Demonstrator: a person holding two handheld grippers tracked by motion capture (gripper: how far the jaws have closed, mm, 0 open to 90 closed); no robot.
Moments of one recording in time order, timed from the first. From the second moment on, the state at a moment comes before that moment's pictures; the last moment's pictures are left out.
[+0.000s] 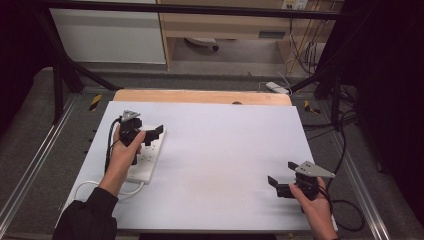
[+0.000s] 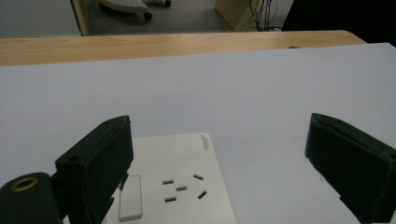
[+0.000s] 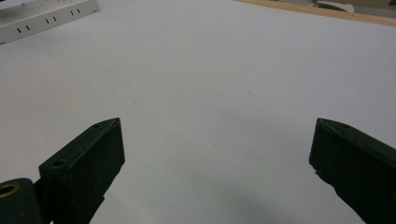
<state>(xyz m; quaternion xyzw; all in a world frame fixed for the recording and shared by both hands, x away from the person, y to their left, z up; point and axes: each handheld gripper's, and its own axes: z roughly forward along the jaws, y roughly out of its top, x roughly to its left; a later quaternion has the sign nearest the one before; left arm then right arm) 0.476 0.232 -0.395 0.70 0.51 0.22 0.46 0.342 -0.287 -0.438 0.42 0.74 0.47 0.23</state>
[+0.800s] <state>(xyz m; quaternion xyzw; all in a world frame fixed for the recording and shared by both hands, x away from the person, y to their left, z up) 0.437 0.214 -0.378 0.70 0.47 0.21 0.49 0.341 -0.287 -0.438 0.42 0.74 0.47 0.23</state>
